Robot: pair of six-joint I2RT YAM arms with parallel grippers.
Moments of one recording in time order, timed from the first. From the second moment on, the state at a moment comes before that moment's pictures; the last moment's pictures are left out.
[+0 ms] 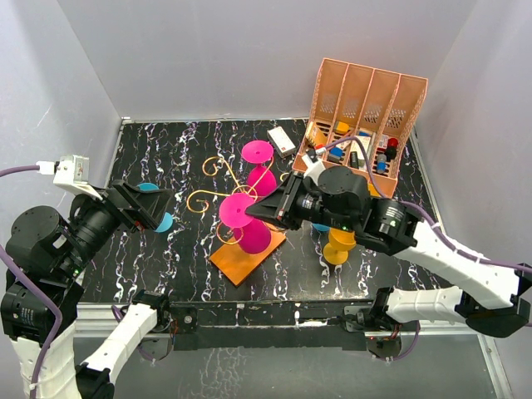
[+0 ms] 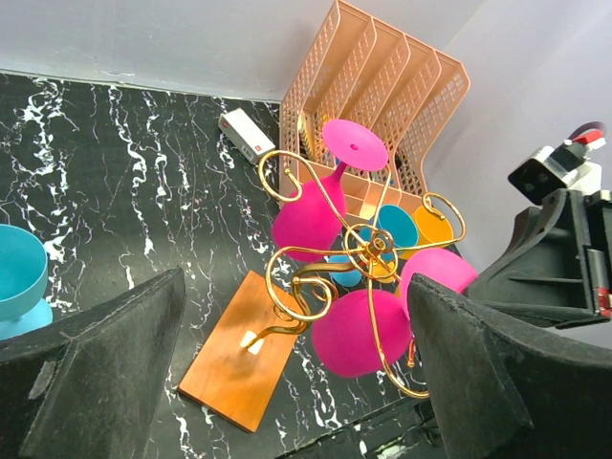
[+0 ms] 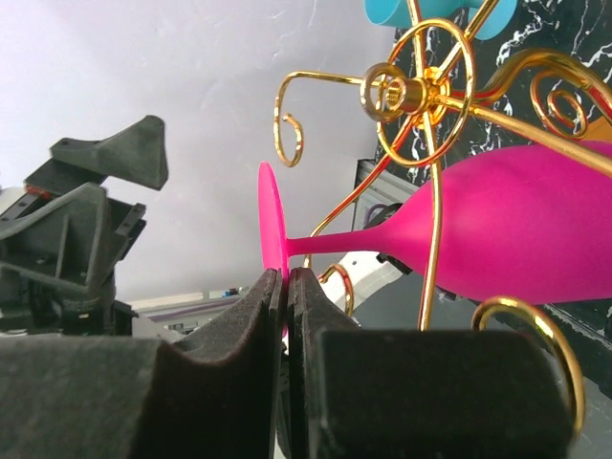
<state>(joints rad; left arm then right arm) -0.23 0.68 1.54 -0.97 0.20 -0.43 1.07 1.12 1.37 -0.53 0.00 1.31</state>
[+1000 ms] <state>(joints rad) -0.23 0.73 1.51 -0.92 0.29 -0.57 1.07 0.97 1.28 -0.53 -0.30 1.23</state>
